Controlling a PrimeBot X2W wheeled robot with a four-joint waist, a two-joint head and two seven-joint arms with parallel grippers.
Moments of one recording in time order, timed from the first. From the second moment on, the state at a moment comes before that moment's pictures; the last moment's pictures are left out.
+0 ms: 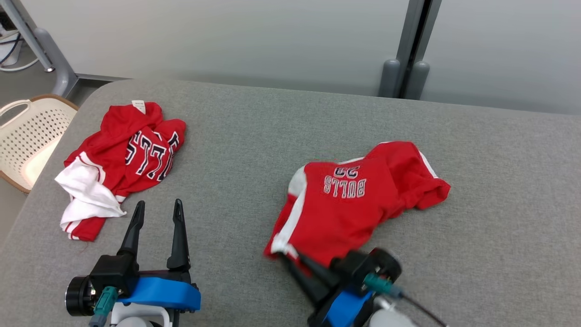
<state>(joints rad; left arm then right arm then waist) -0.08 0.05 -0.05 0.24 -0.14 -0.06 -0.26 -0.40 -0.05 0.69 0.52 0.31 0.13 -0.26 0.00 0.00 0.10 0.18</state>
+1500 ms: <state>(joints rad) -0.05 0.05 -0.01 0.25 -0.14 -0.05 -0.26 -0.04 -0.05 0.10 0.26 0.10 0.13 -0.26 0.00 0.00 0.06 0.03</state>
